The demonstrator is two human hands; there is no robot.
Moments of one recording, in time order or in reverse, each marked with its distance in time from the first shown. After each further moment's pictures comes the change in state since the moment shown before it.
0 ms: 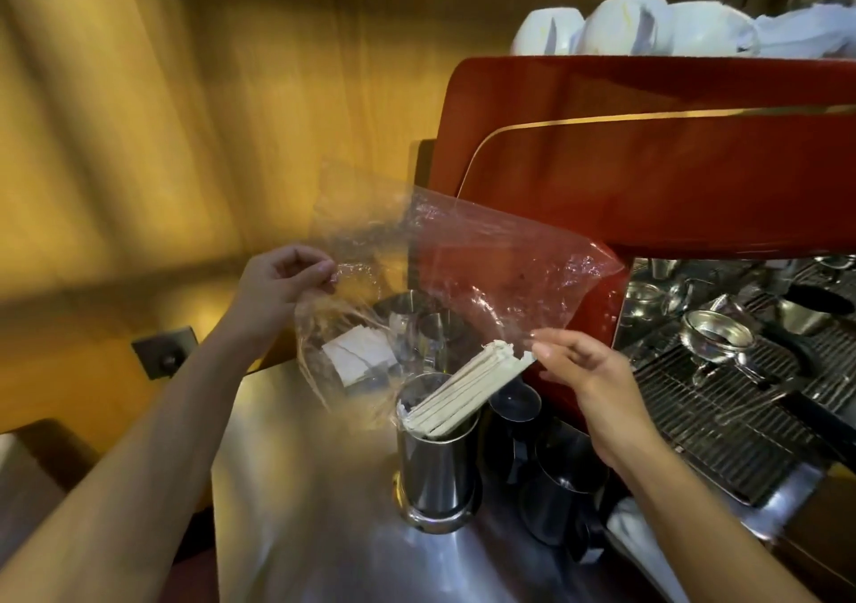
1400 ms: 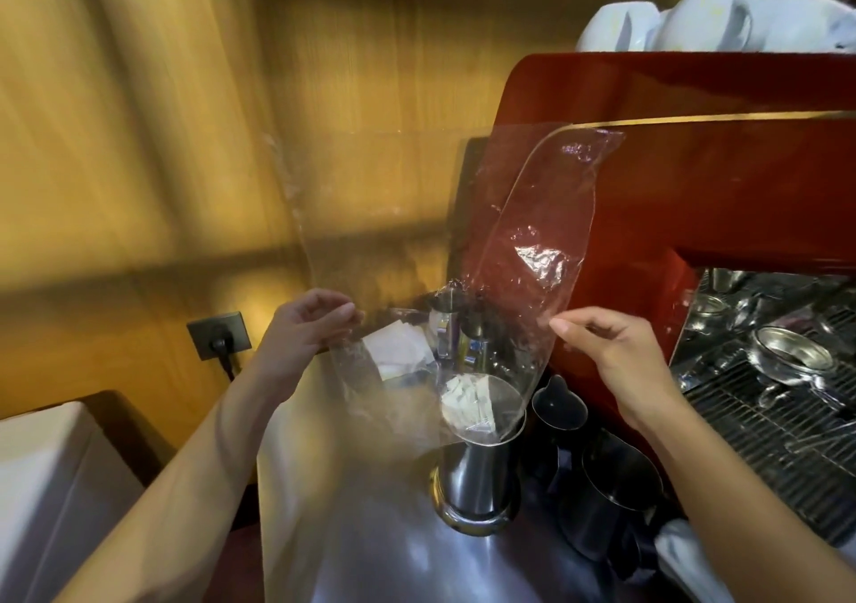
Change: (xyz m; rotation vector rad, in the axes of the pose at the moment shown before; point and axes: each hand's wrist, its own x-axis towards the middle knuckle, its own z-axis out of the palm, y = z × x) left_hand -0.045 -0.034 -0.026 -0.056 0.086 -0.246; right_hand 0.034 -0.012 0.026 -0.129 -0.105 -0.116
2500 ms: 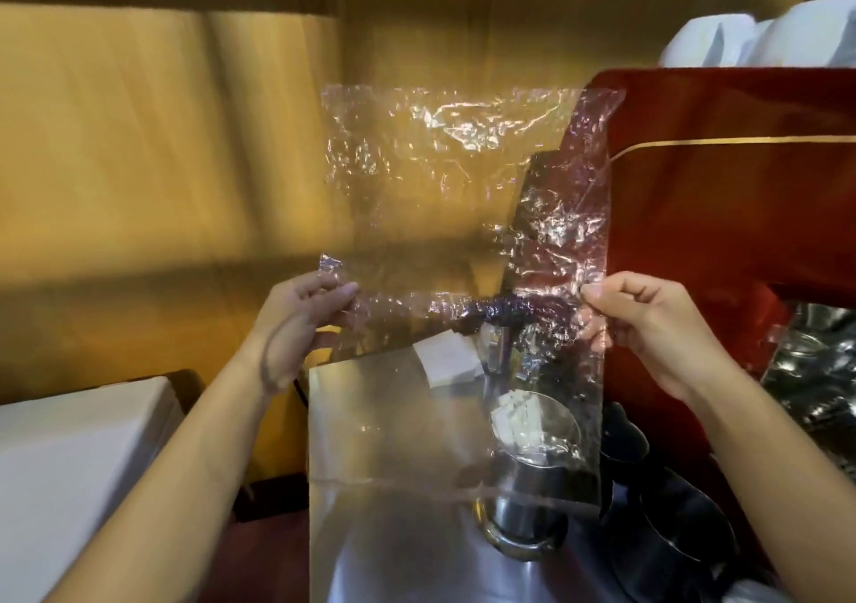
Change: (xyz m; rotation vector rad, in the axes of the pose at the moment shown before) left_hand -0.028 0.055 -0.040 -0.051 0.056 -0.013; right_hand 0.041 -0.037 0.020 0.237 -0.298 0.006
